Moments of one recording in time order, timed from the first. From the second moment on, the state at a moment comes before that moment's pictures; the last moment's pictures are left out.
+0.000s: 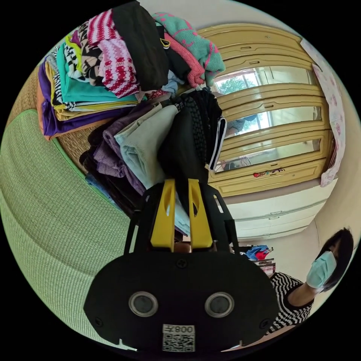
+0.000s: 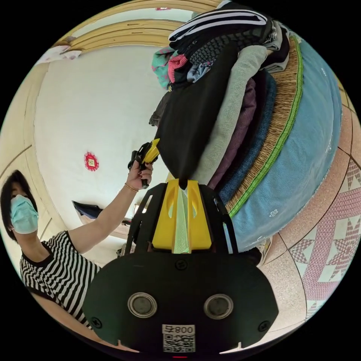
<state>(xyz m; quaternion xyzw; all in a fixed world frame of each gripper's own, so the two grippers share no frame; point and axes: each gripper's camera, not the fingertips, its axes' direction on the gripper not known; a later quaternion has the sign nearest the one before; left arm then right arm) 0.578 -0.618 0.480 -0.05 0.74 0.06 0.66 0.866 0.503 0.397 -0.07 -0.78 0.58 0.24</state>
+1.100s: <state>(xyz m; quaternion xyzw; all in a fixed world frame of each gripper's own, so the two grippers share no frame) 0.732 -0.576 0.439 0.18 0.43 0.18 0.87 0.926 0.015 0.409 -0.10 -0.69 0.39 0.60</state>
